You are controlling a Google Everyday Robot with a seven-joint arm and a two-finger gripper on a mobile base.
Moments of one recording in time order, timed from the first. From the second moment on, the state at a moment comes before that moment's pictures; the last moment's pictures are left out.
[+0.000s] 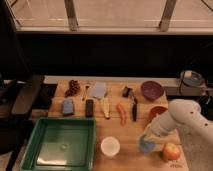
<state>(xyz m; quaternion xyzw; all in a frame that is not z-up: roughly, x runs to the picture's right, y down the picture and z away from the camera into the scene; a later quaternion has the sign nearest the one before) 0.219 0.236 0.717 -0.37 -0.16 0.14 0.91</state>
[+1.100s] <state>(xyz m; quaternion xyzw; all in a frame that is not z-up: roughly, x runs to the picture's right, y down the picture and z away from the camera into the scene) 0.140 0.132 0.660 -0.31 -0.19 0.08 0.93</state>
